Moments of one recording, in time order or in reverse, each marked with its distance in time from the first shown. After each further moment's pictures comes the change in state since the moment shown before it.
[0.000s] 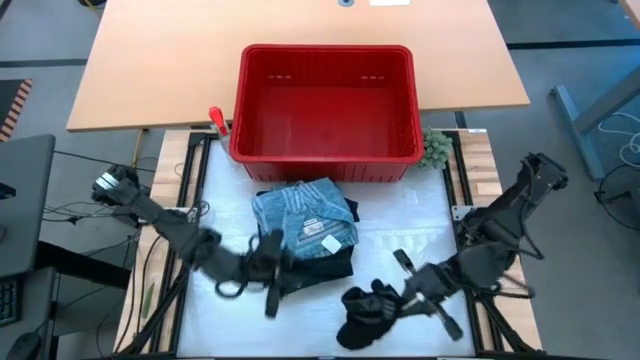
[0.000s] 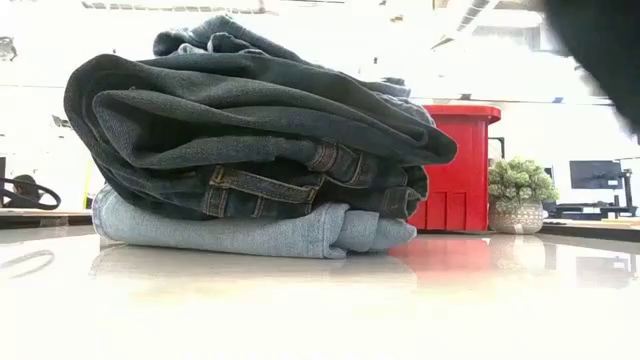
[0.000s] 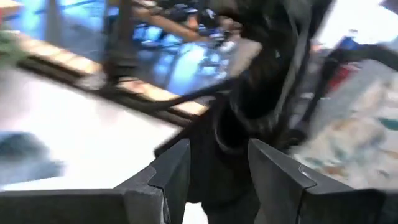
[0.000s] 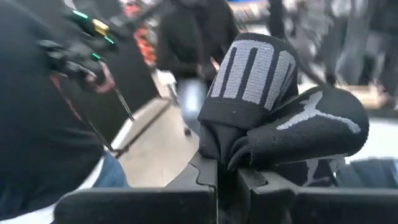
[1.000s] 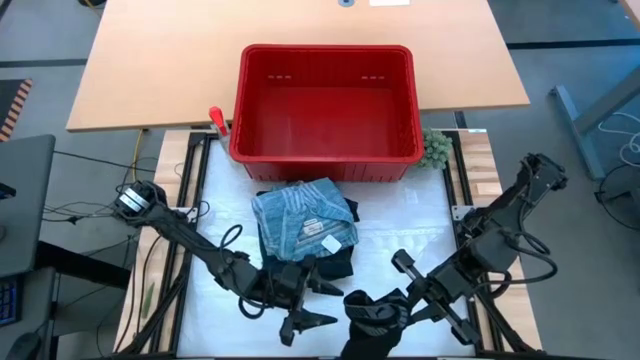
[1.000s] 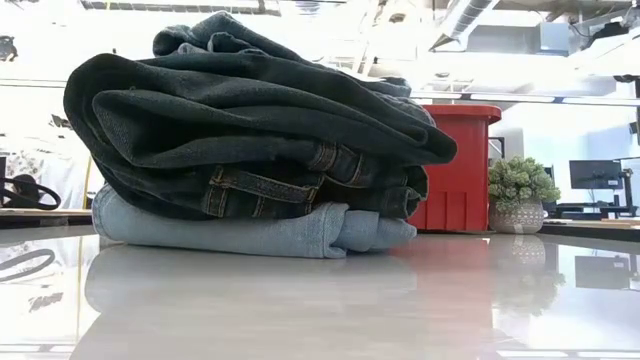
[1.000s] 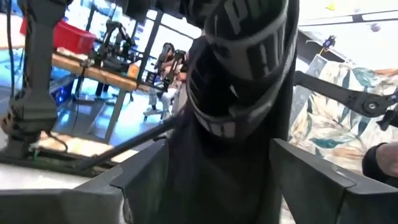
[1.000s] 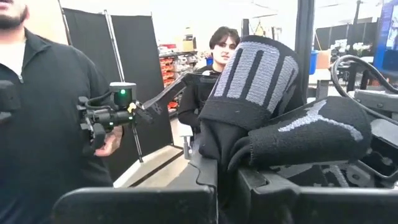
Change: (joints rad) left arm 0.008 0.258 -0.060 0.680 0.186 0.201; right arm -0.022 0.008 0.000 0.291 -0.103 -0.208
